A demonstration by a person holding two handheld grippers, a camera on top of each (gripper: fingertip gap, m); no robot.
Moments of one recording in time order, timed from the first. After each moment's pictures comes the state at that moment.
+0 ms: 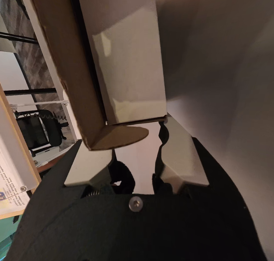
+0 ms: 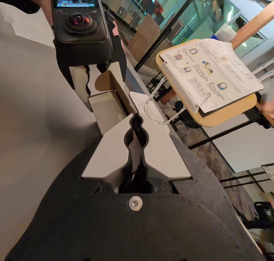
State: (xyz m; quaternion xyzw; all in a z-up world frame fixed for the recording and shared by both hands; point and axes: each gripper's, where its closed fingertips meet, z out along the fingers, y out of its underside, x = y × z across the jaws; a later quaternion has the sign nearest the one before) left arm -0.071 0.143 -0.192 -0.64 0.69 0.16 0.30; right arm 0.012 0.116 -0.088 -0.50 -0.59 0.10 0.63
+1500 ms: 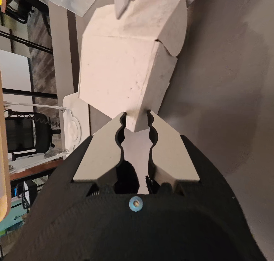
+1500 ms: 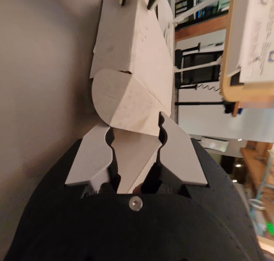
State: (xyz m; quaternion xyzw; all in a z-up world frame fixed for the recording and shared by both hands) left arm -0.048 0.151 -0.201 -0.66 0.64 0.09 0.38; right arm 0.054 0.176 -0.205 -0.48 -0.70 -0.20 0.49
